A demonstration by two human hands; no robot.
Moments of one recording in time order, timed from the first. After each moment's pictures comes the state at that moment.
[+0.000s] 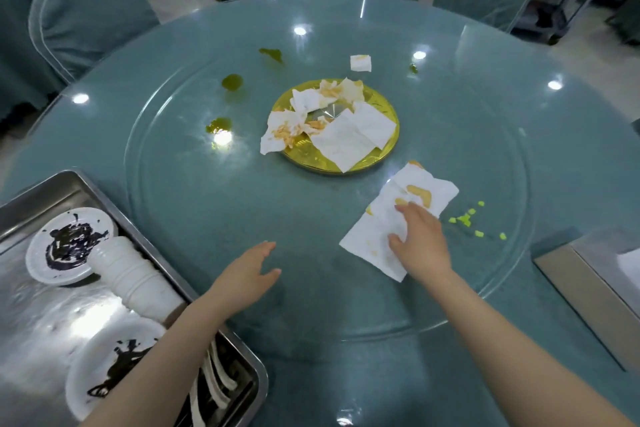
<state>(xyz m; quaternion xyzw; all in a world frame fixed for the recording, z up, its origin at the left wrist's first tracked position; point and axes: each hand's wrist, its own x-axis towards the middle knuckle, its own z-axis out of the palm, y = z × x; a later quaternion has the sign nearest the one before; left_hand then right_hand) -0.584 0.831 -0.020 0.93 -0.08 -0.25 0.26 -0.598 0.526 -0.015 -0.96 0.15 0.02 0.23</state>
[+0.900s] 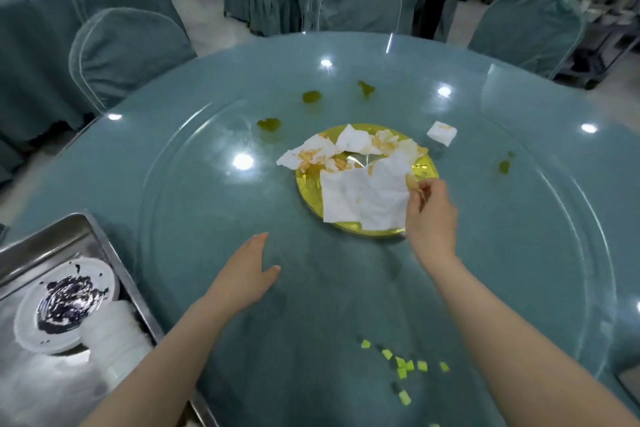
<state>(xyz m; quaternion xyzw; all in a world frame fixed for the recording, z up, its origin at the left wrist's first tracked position) -0.470 0.846 -0.017 0.94 0.00 -0.17 0.29 -0.437 0.557 0.009 -0.87 0.19 -0.21 0.40</state>
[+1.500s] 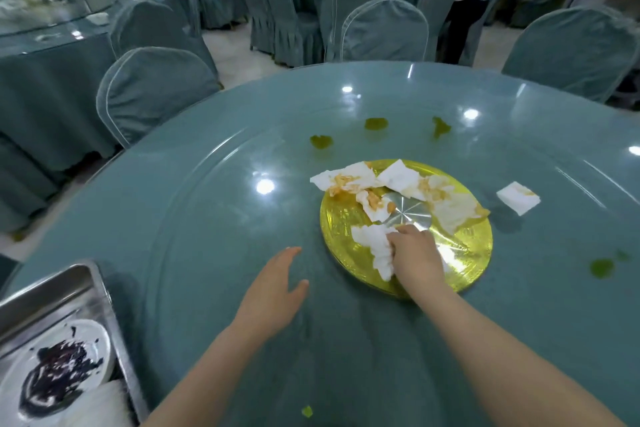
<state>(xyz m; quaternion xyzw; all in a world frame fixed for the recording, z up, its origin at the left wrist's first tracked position) -0.391 0.840 -0.025 0.94 -0.02 -0.08 0.33 -0.335 0.598 -0.045 -0.99 0.02 0.01 0.11</state>
